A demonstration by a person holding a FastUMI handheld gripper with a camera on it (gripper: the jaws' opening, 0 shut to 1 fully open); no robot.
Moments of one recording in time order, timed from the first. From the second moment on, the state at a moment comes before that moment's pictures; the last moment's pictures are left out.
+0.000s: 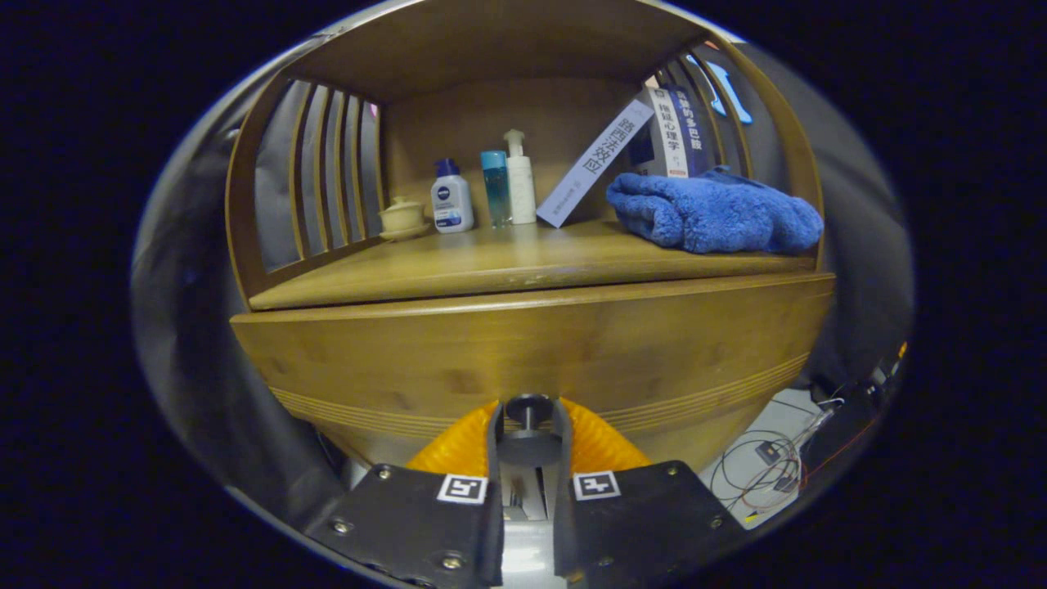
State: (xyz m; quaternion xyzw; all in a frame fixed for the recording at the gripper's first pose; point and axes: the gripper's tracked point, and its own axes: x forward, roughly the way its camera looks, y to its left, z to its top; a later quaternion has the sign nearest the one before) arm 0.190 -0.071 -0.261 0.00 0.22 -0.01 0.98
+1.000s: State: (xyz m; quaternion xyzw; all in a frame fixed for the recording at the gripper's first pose) arm 0.056 -0.067 -0.260 0.00 0.21 -0.01 0.98
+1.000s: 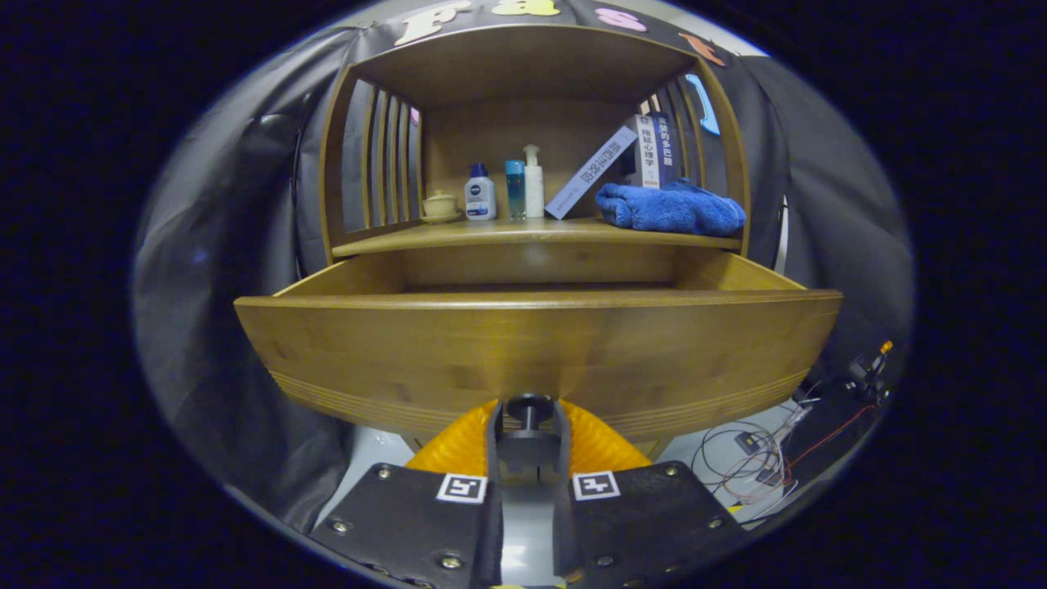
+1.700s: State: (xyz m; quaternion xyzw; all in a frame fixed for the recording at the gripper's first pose) arm 0.015 -0.068 -0.243 0.00 0.21 -0.01 0.98
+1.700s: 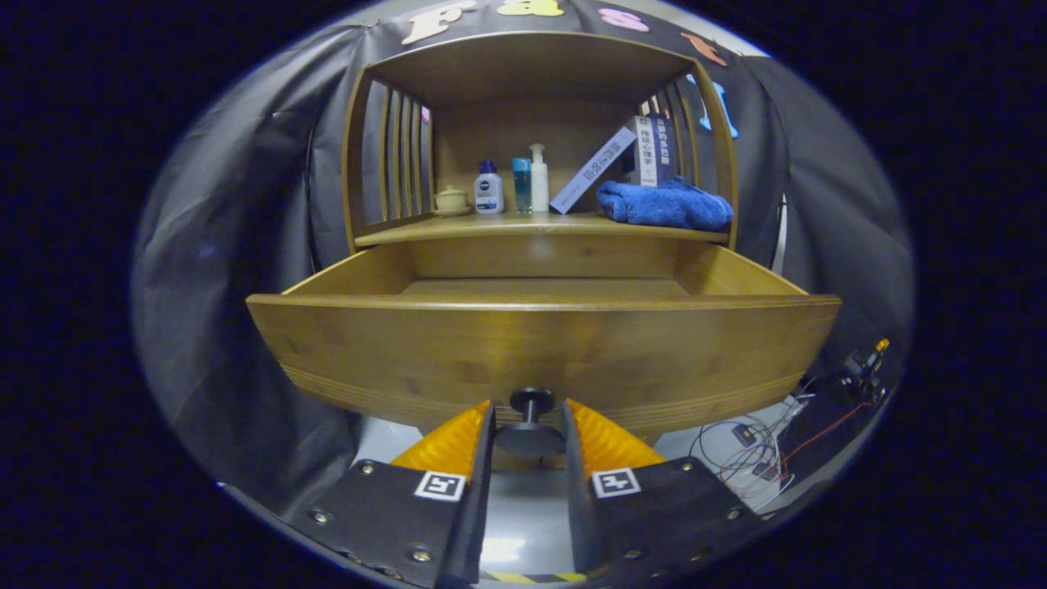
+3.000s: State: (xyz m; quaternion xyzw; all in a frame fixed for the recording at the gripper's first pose) arm 0.154 -0.048 -0.239 -0.03 0.48 -0.05 0.87
